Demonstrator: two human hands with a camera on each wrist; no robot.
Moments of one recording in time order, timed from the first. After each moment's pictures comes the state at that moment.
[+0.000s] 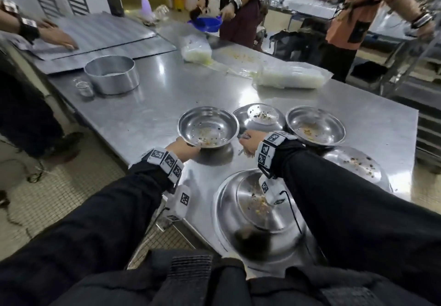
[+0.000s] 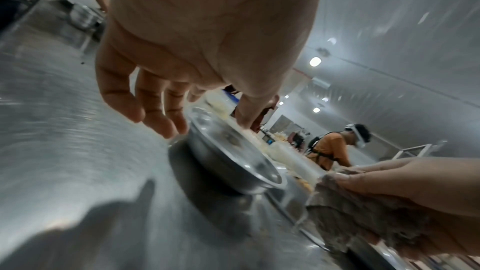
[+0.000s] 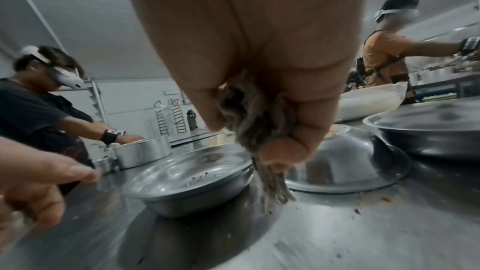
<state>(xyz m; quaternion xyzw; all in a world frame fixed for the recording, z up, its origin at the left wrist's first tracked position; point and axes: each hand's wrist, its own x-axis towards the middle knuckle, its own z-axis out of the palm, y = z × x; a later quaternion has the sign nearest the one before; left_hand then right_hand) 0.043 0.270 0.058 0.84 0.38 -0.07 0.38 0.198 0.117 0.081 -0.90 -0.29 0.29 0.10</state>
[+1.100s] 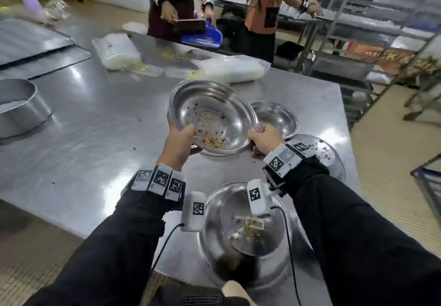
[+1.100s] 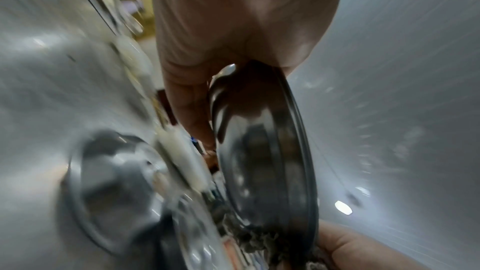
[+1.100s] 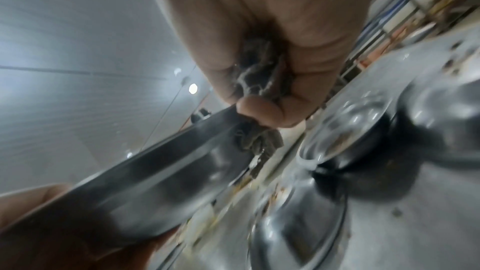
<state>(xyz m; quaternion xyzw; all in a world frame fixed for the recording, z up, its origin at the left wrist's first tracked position) 0.131 0.244 0.114 0.64 0.21 0.12 0.73 0.222 0.070 0.122 -0.85 0.03 0.17 0.49</state>
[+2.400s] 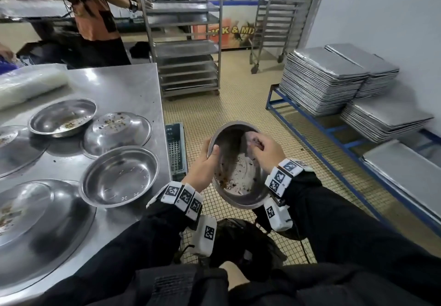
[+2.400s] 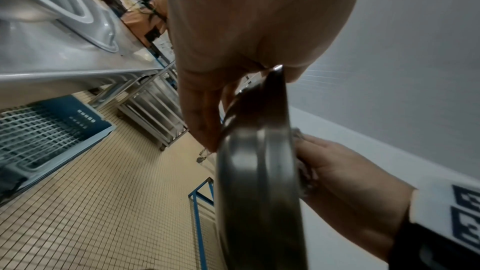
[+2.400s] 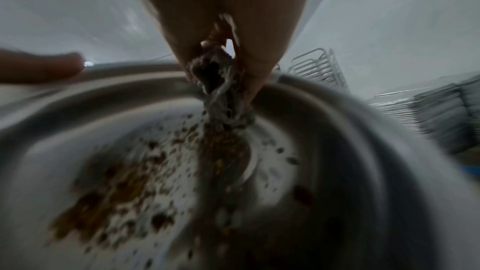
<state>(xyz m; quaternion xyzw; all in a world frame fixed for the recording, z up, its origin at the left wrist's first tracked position) 0.032 -0.318 0.071 0.77 -0.11 -0.19 0.60 0.025 -0.510 0.056 -0.91 0.12 -0.12 0.37</state>
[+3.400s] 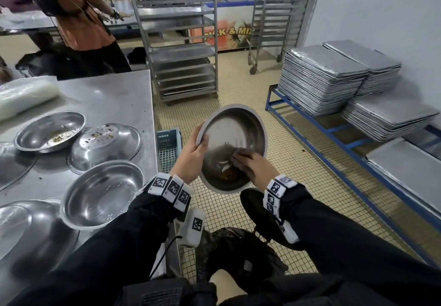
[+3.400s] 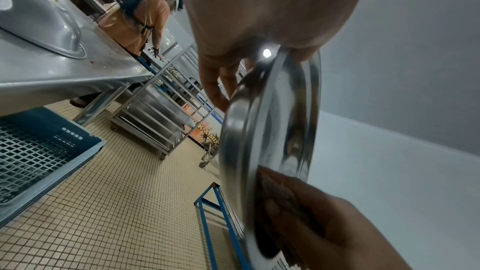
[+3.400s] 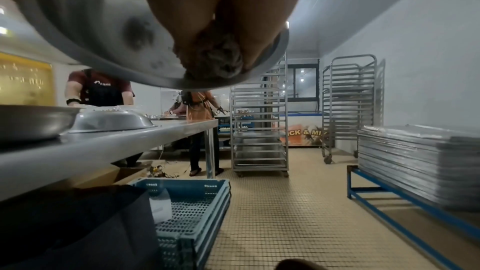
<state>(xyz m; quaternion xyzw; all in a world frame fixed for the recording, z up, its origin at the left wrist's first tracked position) 0.082 -0.343 0.086 0.75 -0.16 -0.13 0.63 0.044 -0.548 0.006 -0.94 -0.08 -0.09 0.32</state>
